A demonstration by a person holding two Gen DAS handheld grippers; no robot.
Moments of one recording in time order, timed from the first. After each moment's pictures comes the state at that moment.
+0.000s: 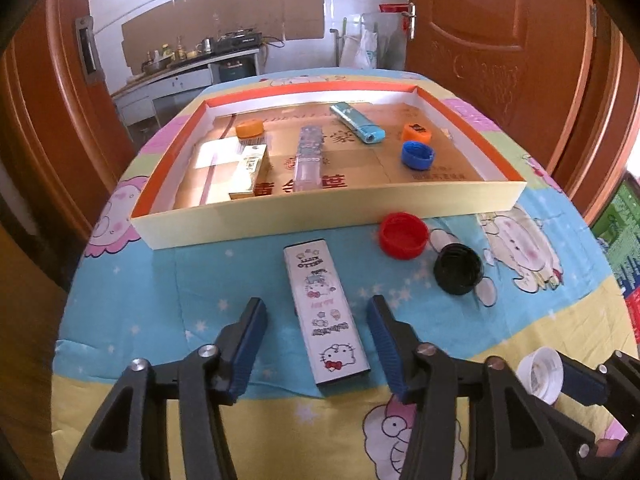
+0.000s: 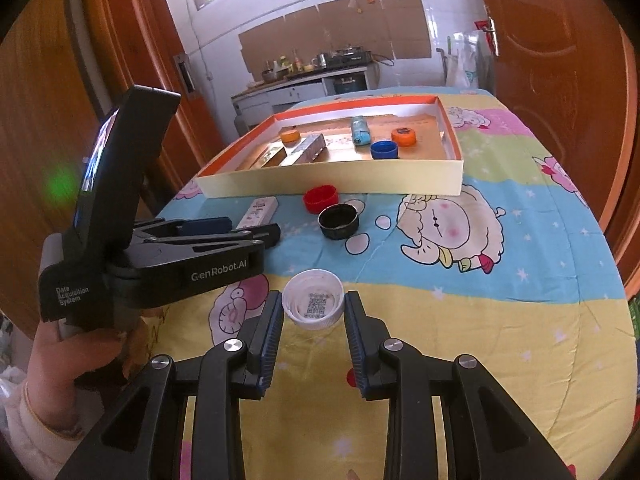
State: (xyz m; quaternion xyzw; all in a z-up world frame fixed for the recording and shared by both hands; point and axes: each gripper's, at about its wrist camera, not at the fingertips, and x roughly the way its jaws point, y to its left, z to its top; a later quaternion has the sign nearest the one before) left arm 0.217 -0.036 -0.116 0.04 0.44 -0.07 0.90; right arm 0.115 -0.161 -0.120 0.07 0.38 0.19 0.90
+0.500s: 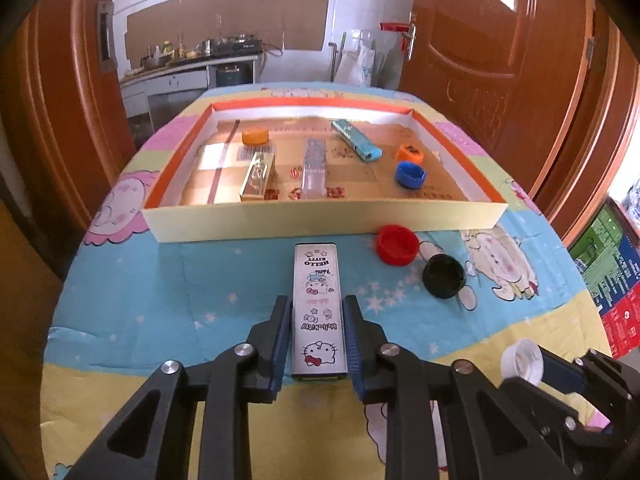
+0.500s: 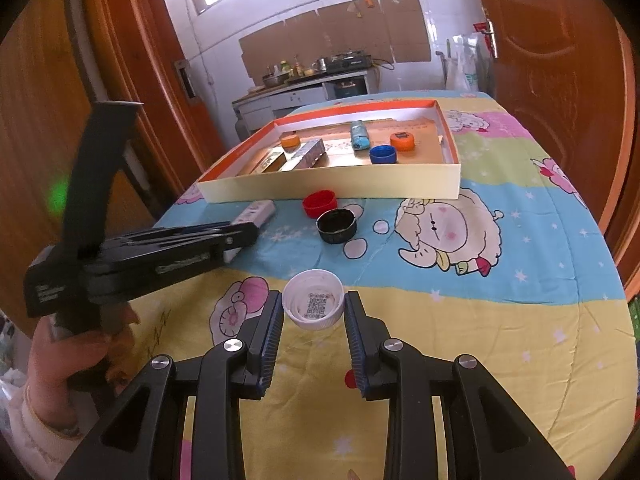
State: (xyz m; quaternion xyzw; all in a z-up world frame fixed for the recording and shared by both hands) left arm 0.202 -0.015 -0.102 0.00 0.41 -0.09 0.91; right arm 0.114 -0.163 -0.118 0.07 0.37 0.19 0.91
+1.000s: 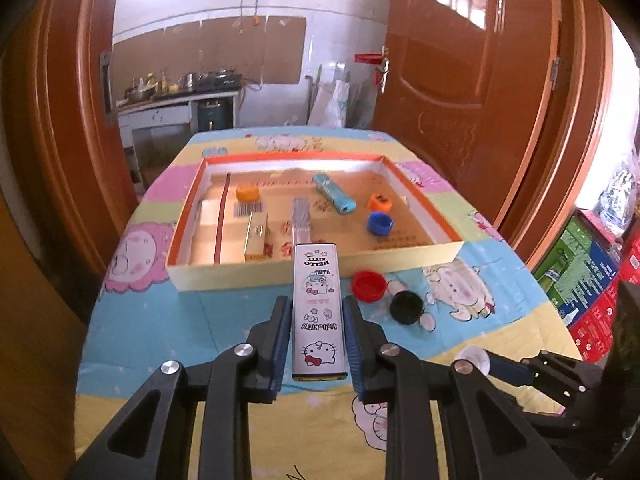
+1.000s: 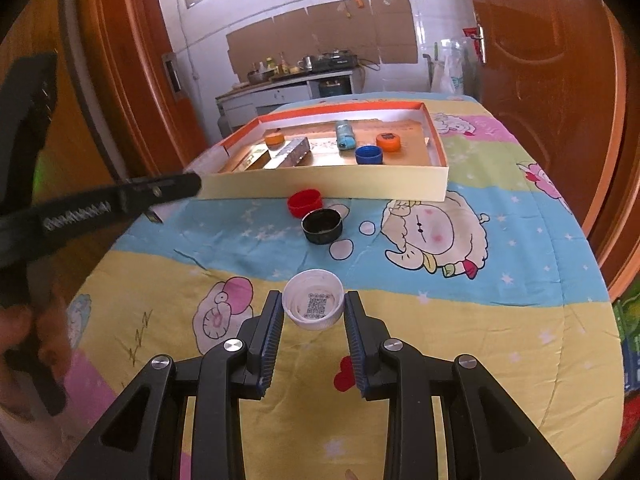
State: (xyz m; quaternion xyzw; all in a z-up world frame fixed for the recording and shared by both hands) left arm 0.187 -0.002 -0.054 0.00 0.36 -0.14 0.92; right arm 0.115 -0.155 -0.118 0.05 0.38 0.15 0.91
